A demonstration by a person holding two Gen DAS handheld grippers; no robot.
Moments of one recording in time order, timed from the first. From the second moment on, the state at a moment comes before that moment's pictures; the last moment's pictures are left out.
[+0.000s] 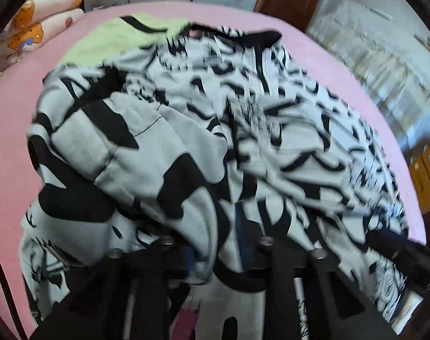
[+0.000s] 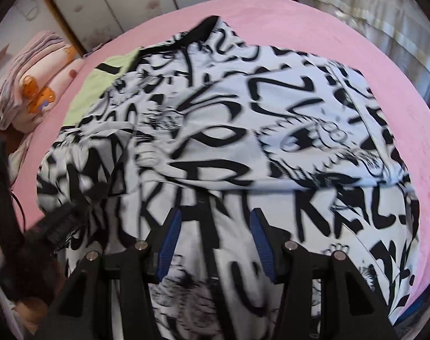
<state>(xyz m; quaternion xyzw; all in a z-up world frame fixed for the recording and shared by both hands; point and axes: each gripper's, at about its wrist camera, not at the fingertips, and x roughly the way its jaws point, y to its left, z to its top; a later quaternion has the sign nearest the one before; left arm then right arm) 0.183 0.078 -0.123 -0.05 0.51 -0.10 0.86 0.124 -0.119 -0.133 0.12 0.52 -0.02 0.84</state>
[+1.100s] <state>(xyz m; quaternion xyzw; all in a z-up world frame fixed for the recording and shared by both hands) 0.093 0.237 -0.091 -0.18 0.50 0.01 0.85 0.191 0.081 -0.152 -0.11 0.47 0.15 0.86</state>
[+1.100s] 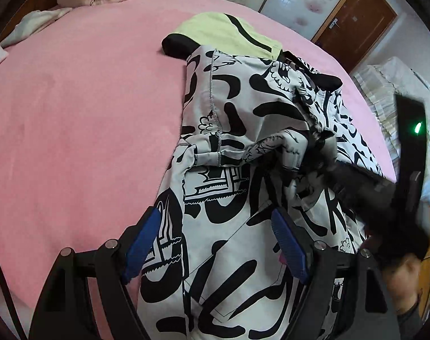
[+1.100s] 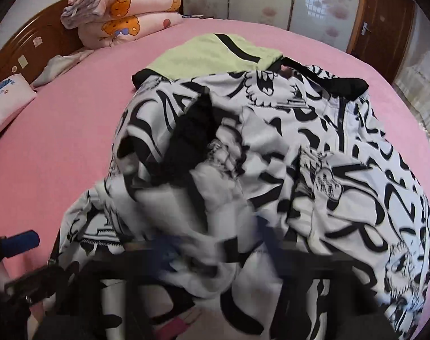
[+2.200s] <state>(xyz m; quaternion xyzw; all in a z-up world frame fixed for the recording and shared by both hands) 0.257 0.250 -0.146 -0.15 0.57 -0.03 0.81 0.260 -0.185 -0.184 0.16 0.55 0.04 0.82</state>
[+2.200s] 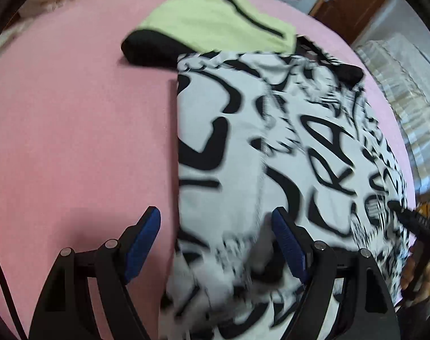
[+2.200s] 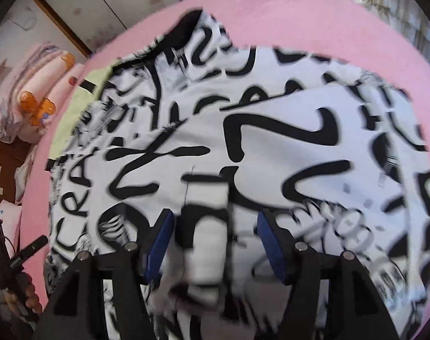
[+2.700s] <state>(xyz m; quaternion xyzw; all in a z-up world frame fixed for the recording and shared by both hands) 0.286 0.243 -0.144 -0.14 0.51 0.00 0.85 0.274 -0.137 -0.141 0.08 0.42 0.09 0.90</state>
